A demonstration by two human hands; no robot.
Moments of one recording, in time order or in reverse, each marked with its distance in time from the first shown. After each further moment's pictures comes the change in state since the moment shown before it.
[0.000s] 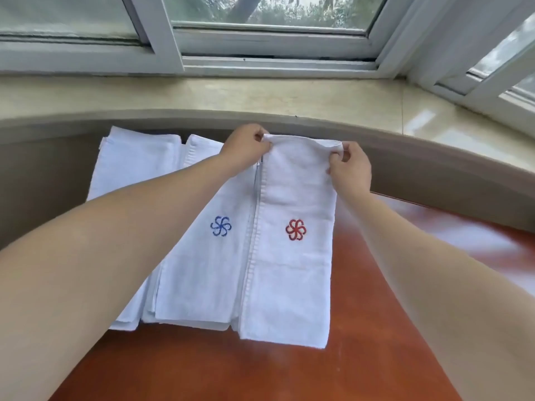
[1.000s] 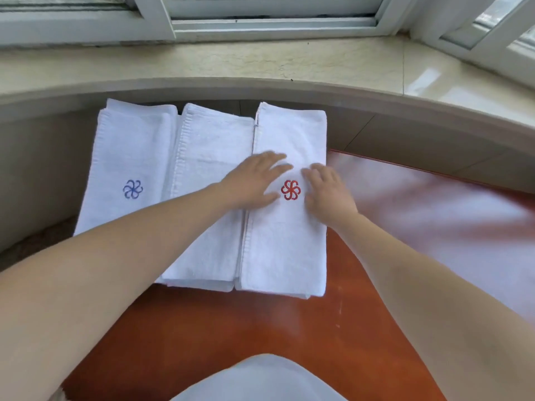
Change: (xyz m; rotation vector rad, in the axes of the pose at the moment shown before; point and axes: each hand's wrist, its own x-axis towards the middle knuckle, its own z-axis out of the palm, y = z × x) left_hand -0.099 -0.061 0.054 0.840 -0.349 0.608; right_hand -0.085 0.088 0.004 -0.706 -0.438 -0.456
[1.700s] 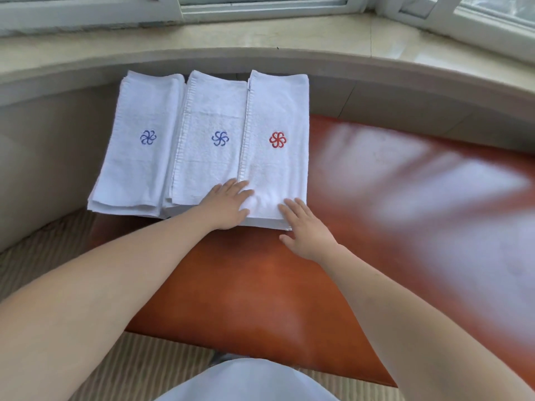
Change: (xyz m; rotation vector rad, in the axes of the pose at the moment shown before) left_hand -0.173 0.108 0.077 -0.009 -0.244 -0.320; right_hand -0.231 -0.037 0.081 0.049 -0.186 -0.133
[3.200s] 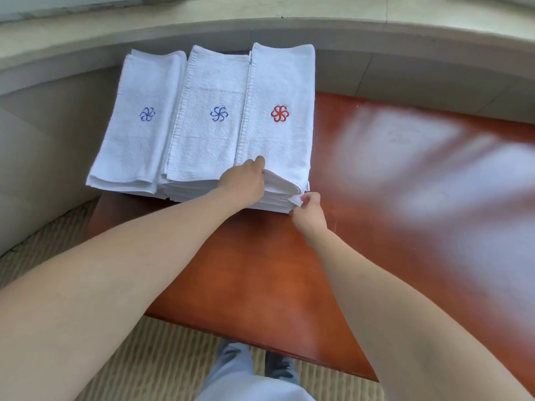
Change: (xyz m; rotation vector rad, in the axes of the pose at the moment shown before) left_hand 0.014 0.075 0.001 -0.026 0.296 -0.179; right_hand 0.012 0.006 0.045 0.929 0.174 0.613
